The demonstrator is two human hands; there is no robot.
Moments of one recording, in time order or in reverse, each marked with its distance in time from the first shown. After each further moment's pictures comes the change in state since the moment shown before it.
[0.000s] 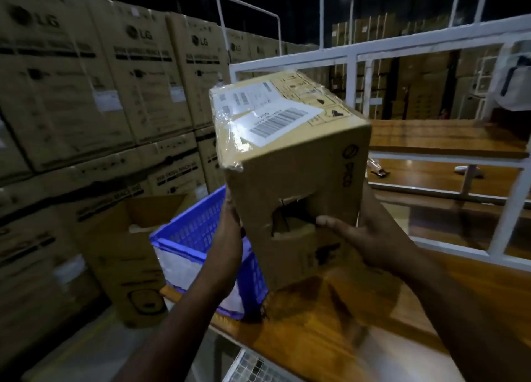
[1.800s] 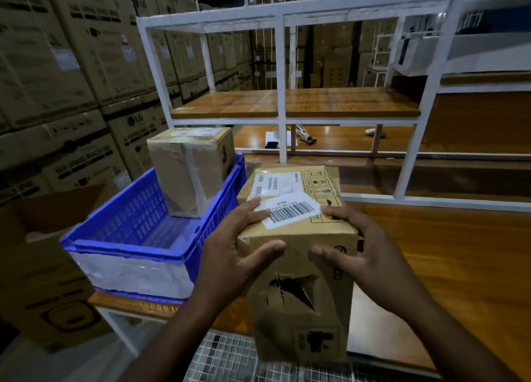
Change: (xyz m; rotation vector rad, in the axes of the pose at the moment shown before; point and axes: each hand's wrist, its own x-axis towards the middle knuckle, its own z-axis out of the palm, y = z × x) left_hand -0.029 -0.043 0.031 0.223 -0.331 0.271; right_hand -0.118 -0.004 0.006 -0.143 0.221 0.321
